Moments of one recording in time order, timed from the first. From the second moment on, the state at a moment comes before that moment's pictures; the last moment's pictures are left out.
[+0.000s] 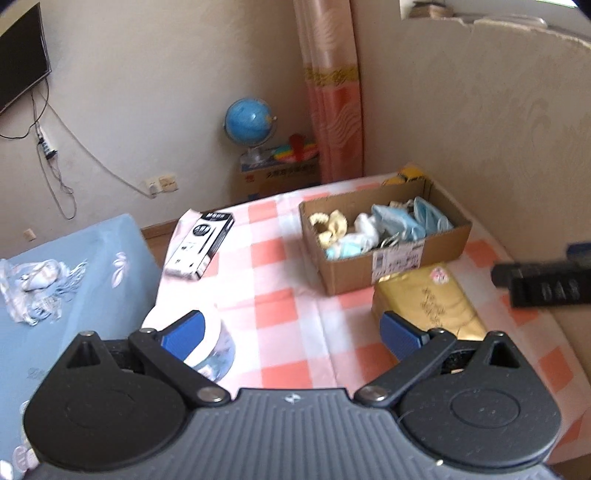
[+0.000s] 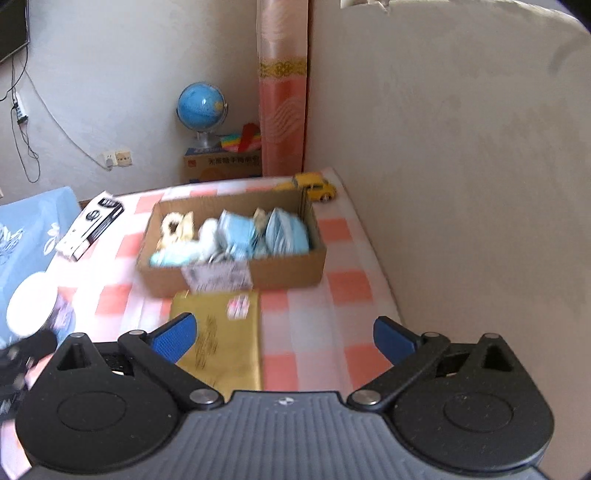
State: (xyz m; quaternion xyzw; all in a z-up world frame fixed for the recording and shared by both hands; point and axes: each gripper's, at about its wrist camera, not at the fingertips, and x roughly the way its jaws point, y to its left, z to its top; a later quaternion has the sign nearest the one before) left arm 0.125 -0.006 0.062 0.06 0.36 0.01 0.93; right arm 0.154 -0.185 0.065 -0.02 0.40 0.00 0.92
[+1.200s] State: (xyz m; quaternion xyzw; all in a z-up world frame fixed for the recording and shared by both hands) left arm 0.065 0.001 0.079 0.04 0.37 0.03 0.93; right arm 0.071 -0.162 0.076 -0.02 0.38 0.00 0.93
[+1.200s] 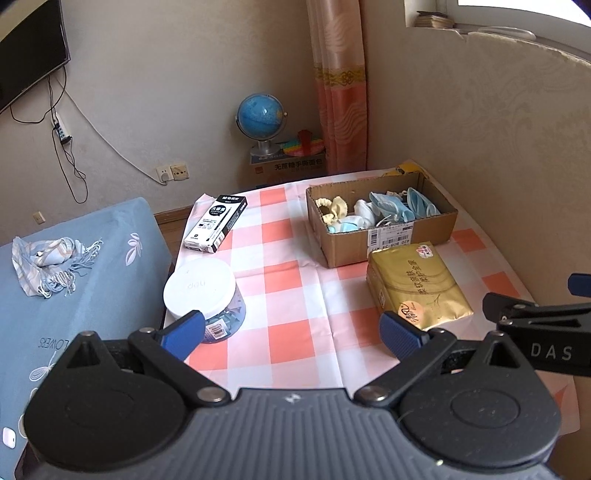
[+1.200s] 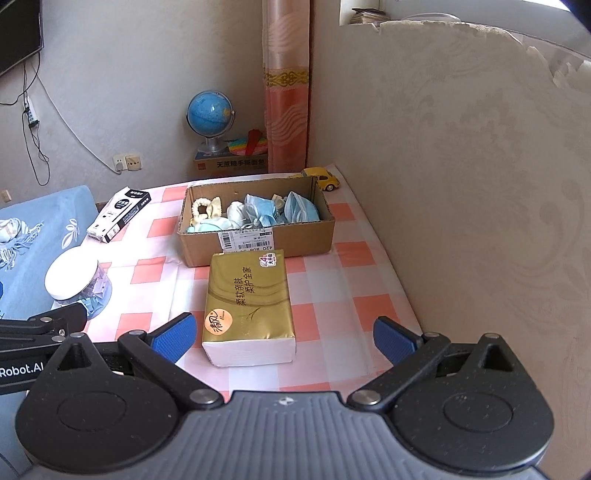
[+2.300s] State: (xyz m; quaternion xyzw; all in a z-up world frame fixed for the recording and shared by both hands) left arm 0.064 0.001 0.081 0.04 0.37 0.03 0.93; right arm 0.069 -0.167 0.080 -0.02 0.37 0.00 0.93
